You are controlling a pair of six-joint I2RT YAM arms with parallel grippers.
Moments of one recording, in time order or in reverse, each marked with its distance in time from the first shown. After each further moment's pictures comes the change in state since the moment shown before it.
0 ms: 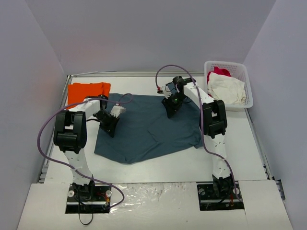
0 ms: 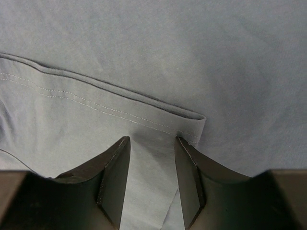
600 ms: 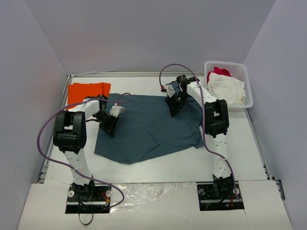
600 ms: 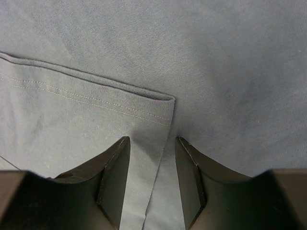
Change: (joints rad) left arm 0.006 0.029 -0.007 0.027 -0.030 -0.069; right arm -0.034 -0.002 0.000 0.007 0.026 -0.005
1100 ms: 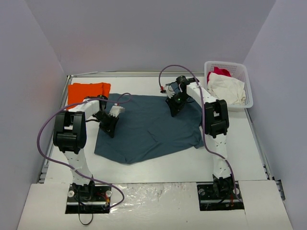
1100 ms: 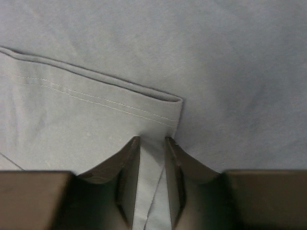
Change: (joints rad) left arm 0.000 0.000 0.000 0.000 0.003 0.000; right arm 0.003 -0.003 -0.019 0.006 -0.005 -0.018
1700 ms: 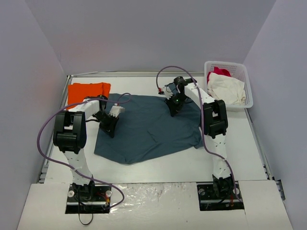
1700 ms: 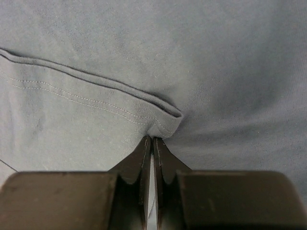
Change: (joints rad) left arm 0.000 0.001 0.000 -0.002 0.003 0.000; right arm 0.026 -0.002 -0.008 0.005 0.024 -0.011
